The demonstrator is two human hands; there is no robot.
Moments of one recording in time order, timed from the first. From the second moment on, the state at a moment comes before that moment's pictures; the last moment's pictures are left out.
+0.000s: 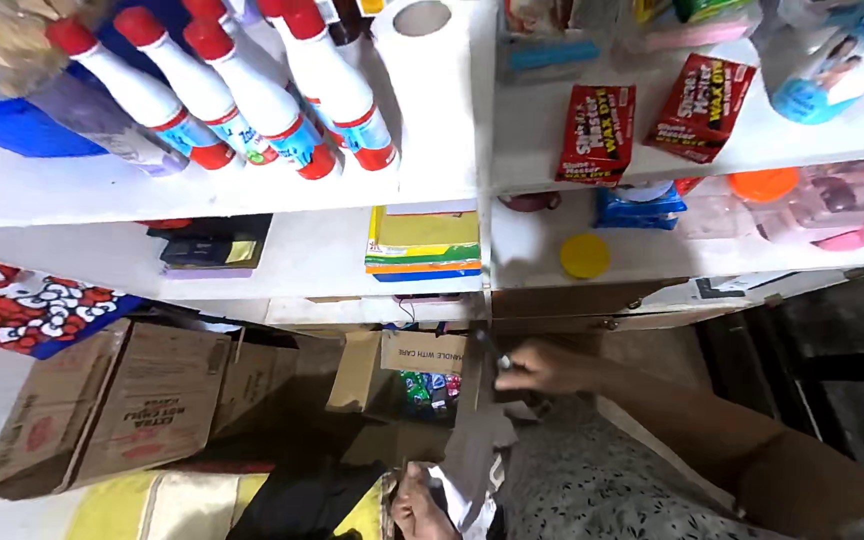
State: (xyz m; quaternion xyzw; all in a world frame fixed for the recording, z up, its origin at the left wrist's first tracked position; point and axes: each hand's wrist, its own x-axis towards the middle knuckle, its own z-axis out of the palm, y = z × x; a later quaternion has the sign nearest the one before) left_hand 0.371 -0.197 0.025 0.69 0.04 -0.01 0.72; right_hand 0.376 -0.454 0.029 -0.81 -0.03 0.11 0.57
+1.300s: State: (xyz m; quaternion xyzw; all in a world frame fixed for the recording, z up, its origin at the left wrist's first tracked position) left_hand 0.374 -0.173 0.090 0.48 -0.06 -0.14 0.87; right_hand 0.331 -0.412 0.095 -0.62 -0.21 -0.20 0.73
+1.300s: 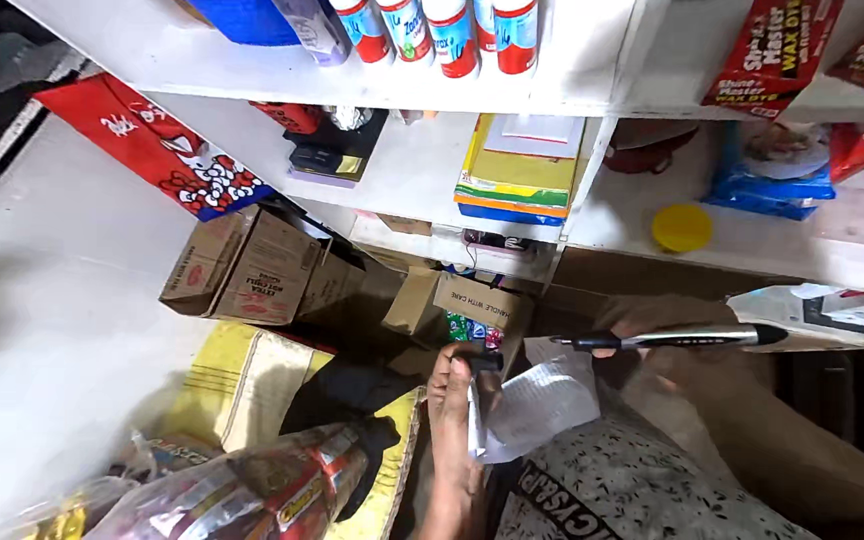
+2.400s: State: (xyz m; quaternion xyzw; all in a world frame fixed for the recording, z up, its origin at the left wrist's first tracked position) left_hand 0.347 -0.219 0.063 0.38 -0.01 -0.24 0.90; right_hand 0.326 -0.382 0.061 -0.68 -0.06 -0.34 0.65
